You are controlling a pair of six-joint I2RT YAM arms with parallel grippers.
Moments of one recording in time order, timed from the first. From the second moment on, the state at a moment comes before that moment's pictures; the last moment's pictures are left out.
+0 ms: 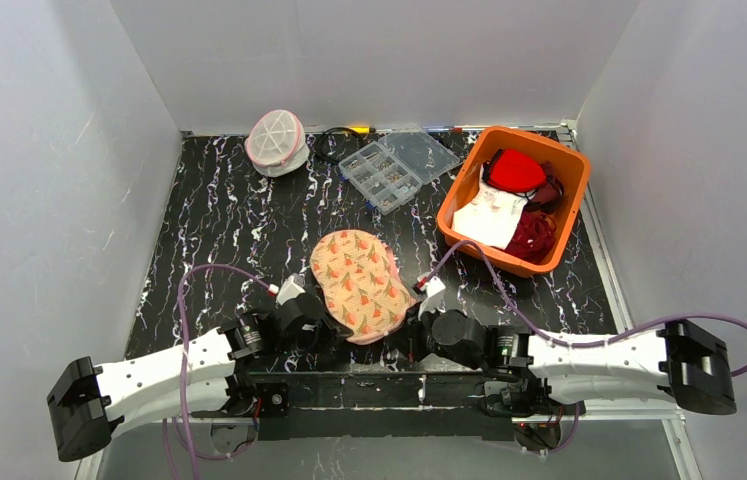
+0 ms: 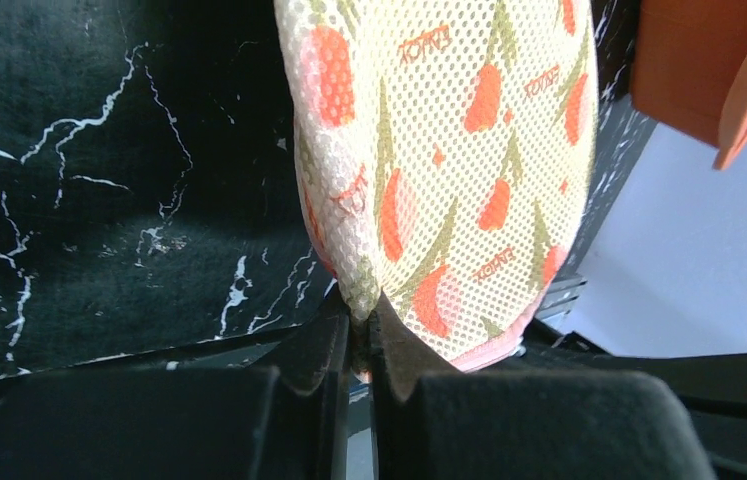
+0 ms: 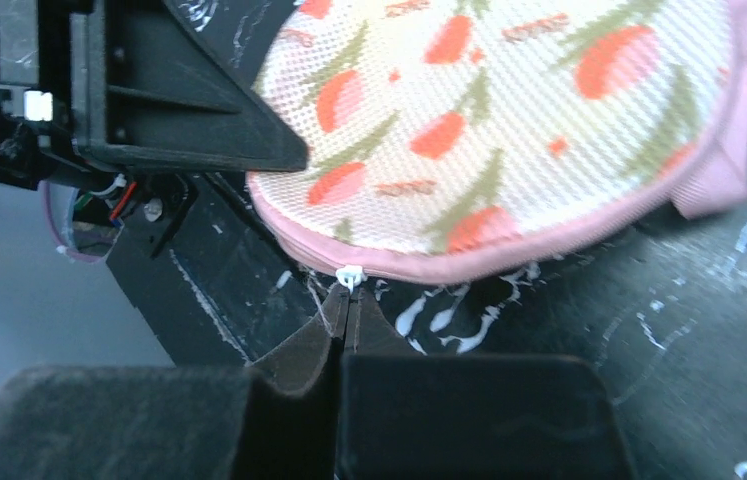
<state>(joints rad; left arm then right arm) -1.05 0.80 0.41 -0.42 -0.20 -1.55 1.37 0.98 0.39 0.12 0.28 0.73</state>
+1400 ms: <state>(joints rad) -0.70 1.11 0.60 -0.41 0.10 -1.06 1.37 1.08 0.34 0.11 0.33 0.71</state>
